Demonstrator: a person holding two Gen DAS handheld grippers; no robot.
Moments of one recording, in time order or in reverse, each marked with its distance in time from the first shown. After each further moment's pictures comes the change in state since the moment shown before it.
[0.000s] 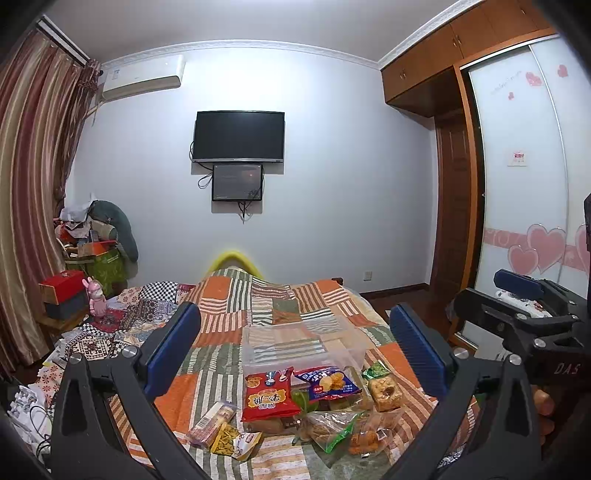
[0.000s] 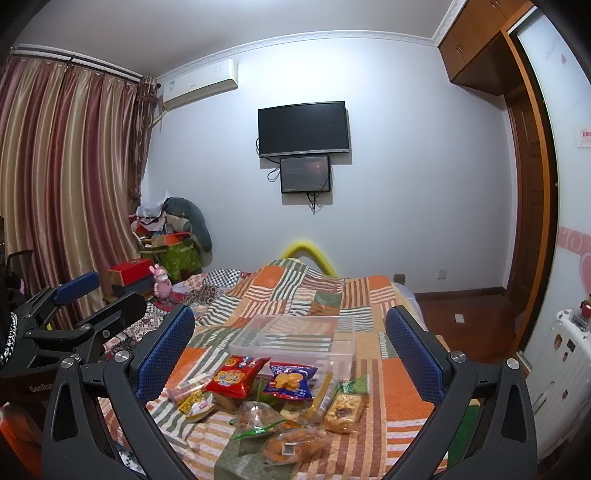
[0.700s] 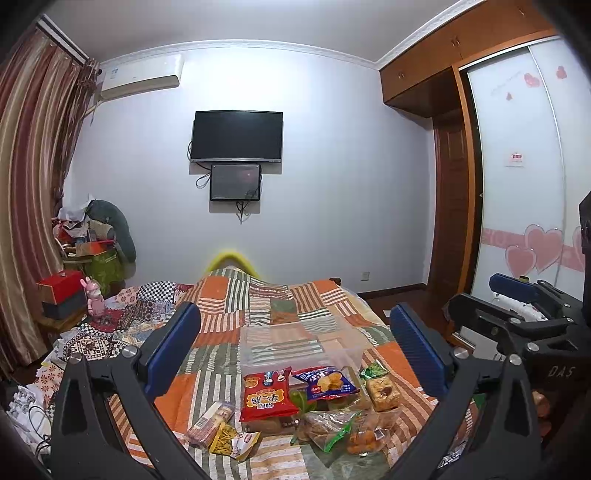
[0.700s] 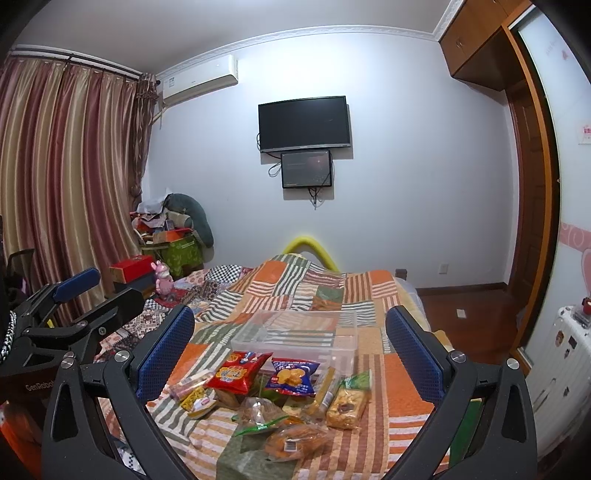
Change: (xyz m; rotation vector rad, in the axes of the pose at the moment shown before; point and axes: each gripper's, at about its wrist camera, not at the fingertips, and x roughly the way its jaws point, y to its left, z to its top) left arm -0.001 0.002 -0.001 -0.002 -0.001 -0.010; right arm 0.001 -0.001 0.000 0.006 0.019 0.006
